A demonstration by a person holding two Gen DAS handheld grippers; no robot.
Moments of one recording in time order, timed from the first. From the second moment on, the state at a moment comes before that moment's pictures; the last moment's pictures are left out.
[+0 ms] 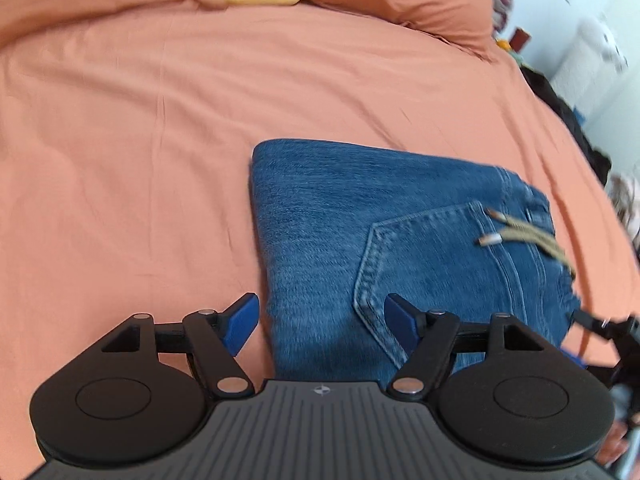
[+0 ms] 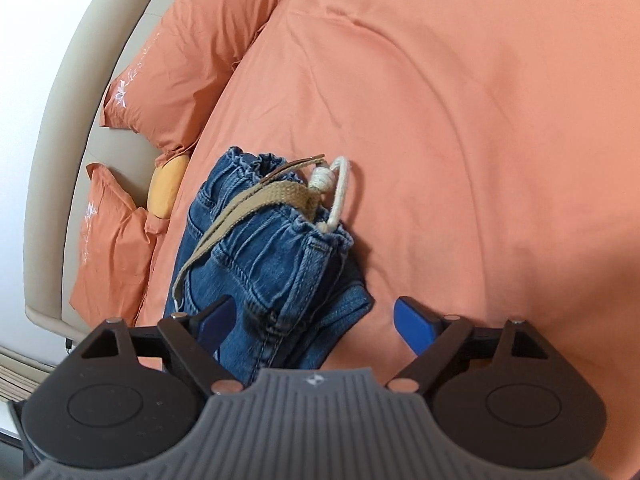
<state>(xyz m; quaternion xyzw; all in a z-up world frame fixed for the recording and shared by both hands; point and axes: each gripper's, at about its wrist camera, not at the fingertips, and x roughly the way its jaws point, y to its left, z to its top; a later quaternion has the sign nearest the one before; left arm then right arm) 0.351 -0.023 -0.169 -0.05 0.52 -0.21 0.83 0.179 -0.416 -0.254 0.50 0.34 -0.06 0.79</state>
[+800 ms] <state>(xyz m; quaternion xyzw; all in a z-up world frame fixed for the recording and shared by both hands) 0.396 -0.021 -0.198 -0.11 0.50 -0.22 0.83 0.205 -0.414 -0.266 0.49 0.32 -0.03 0.81</state>
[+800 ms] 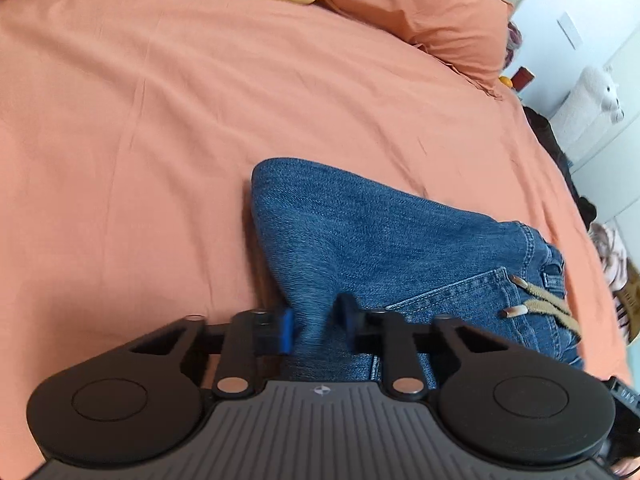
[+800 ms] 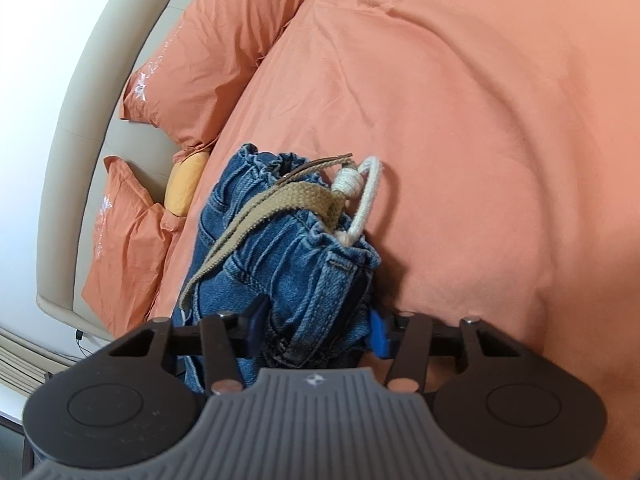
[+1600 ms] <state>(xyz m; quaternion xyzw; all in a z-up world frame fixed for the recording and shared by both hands) 0.332 0.049 -0.067 -0.01 0.43 -0.20 0.88 0.189 -0.311 -0.154 0.38 0.28 0.09 0.88</state>
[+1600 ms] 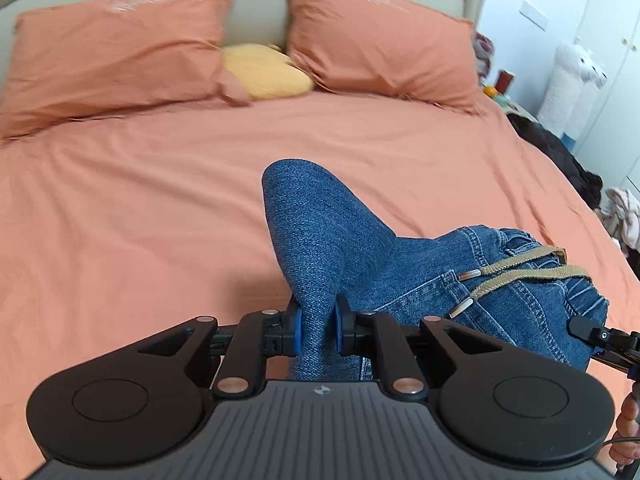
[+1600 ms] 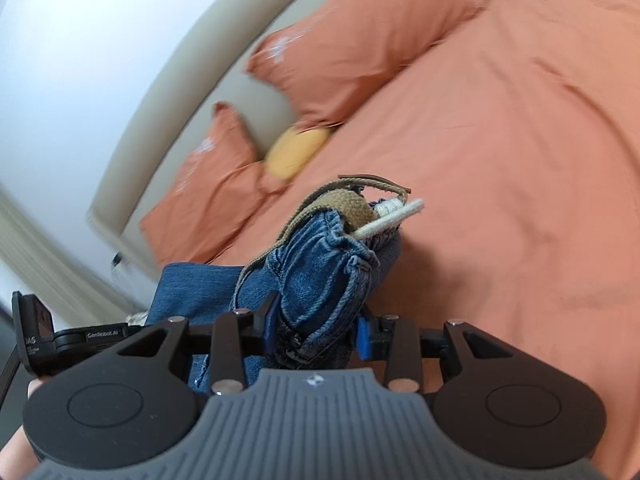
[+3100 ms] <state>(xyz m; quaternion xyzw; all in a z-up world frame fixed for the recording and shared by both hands) 0.307 0.376 -0.088 0.01 0.47 0.01 0.88 0.259 0.039 -0.186 0.20 0.48 0.18 0.84</state>
